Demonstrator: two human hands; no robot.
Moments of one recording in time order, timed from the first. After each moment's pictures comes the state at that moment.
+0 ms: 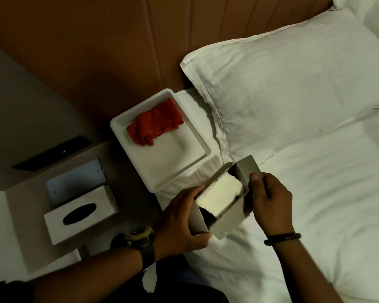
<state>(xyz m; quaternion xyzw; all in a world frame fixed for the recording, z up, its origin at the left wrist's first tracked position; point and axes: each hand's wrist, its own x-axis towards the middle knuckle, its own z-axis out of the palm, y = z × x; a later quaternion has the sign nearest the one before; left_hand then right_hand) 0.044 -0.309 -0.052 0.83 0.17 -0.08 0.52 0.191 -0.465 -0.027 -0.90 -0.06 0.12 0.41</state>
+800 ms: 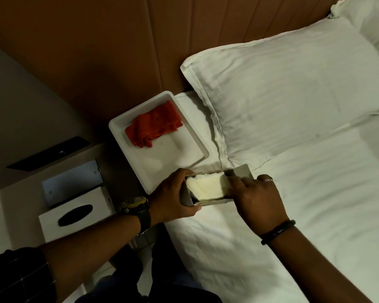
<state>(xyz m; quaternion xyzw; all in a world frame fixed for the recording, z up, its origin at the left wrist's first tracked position) 0.085 -0.265 -0.062 0.86 0.16 -0.06 0.48 0.203 -0.450 -0.013 -0.89 -0.46 0.01 0.02</state>
